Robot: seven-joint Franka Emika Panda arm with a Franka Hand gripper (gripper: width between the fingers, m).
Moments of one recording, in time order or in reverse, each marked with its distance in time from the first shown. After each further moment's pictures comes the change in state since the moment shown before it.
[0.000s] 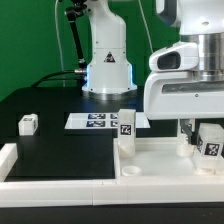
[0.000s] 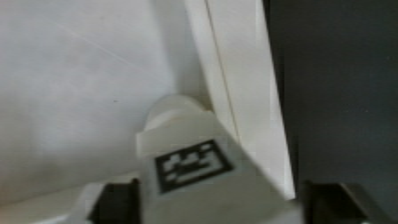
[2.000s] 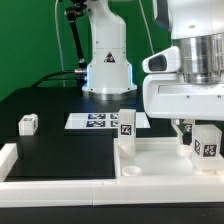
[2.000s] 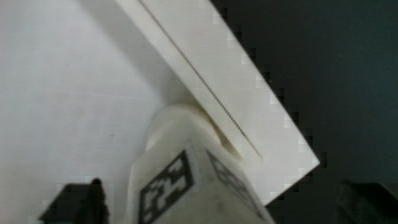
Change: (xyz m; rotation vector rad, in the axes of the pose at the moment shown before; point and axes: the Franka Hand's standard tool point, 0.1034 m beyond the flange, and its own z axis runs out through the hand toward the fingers) arm 0.001 0.005 0.003 0.050 0.018 0.288
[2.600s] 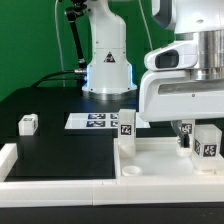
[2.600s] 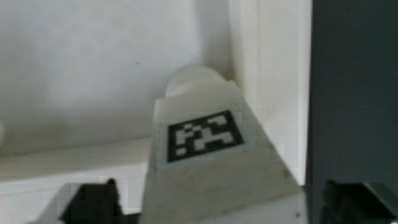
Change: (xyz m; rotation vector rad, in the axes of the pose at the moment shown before) arm 0.008 0.000 -0.004 -0.048 0.041 -0.388
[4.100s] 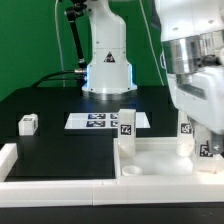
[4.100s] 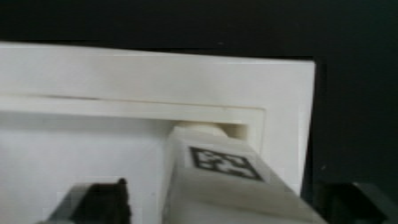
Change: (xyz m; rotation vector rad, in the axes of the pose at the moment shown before) arm -0.007 -0.002 0.002 0.080 -0.043 1.198
